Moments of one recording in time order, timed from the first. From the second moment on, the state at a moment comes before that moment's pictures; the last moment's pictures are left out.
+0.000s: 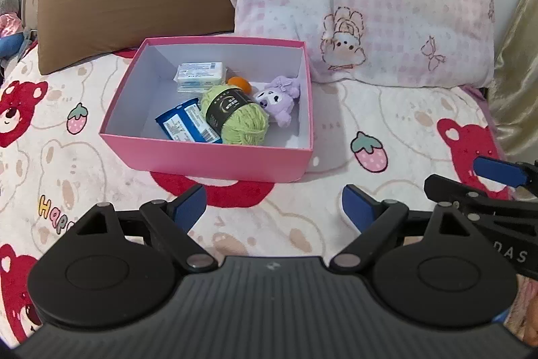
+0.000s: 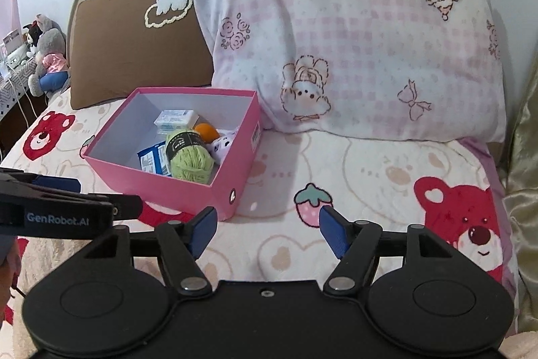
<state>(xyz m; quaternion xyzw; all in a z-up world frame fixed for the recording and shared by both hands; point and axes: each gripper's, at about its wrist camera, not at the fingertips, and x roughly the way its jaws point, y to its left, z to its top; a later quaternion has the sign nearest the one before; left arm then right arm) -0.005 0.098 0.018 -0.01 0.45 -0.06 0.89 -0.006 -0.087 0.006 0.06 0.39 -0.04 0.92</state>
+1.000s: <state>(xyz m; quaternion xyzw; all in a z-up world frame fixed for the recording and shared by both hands) -0.008 0.104 0.012 -0.03 0.48 -0.05 0.87 -0.017 -0.084 0.010 0.06 0.42 -0.09 0.90</state>
